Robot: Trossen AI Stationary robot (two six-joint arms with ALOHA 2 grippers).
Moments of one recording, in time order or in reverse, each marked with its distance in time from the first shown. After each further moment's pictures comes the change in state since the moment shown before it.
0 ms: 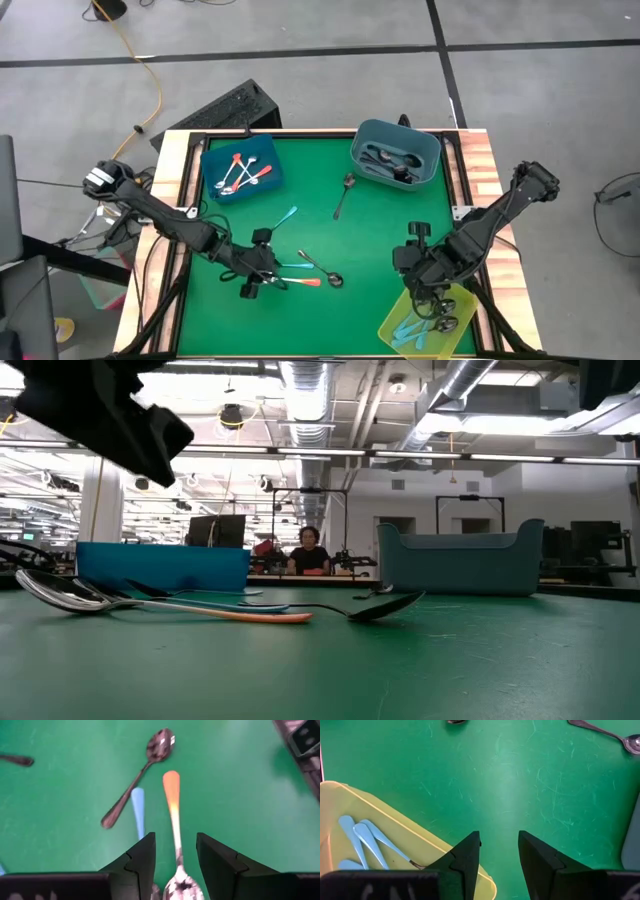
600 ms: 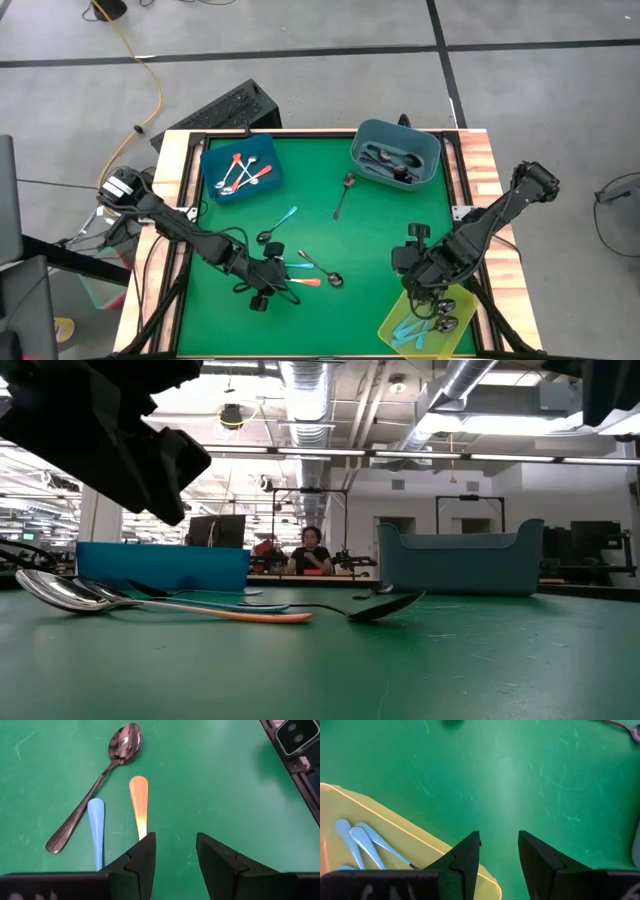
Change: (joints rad) left arm -0.028 0.213 0.045 0.170 0.063 -0.012; right arm -0.003 0.001 -0.050 0.037 -0.003 0.037
